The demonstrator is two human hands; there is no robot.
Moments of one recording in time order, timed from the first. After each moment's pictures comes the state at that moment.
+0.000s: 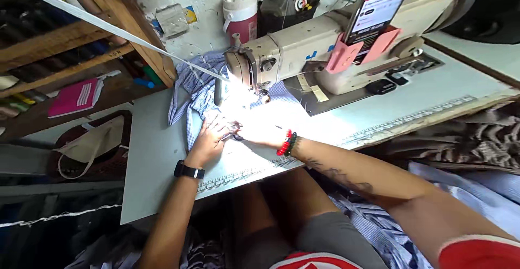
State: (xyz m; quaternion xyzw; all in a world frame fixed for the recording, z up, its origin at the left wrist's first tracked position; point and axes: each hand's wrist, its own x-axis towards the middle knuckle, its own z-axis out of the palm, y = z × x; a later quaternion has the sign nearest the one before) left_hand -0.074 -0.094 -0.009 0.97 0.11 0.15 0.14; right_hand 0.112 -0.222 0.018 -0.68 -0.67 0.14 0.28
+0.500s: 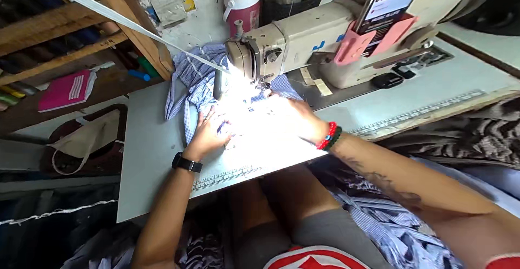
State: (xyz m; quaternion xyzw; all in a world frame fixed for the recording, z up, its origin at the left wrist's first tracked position) left_hand -0.061 -0.092 -0.001 0.95 0.20 0.11 0.20; right_hand 0.167 -0.274 0.023 -0.78 -0.58 0.07 0.22
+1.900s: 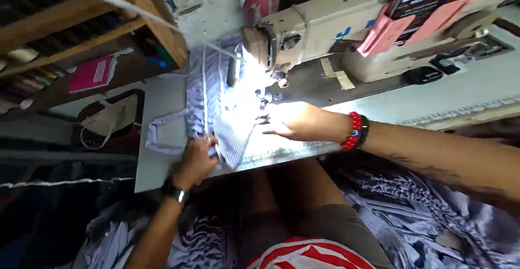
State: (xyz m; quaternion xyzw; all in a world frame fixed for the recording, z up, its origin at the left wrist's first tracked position) left_hand -0.166 -0.155 0.004 0.94 0.29 0.14 0.15; right_hand 0.152 -0.276 0.037 -0.57 -0.80 0.04 0.21
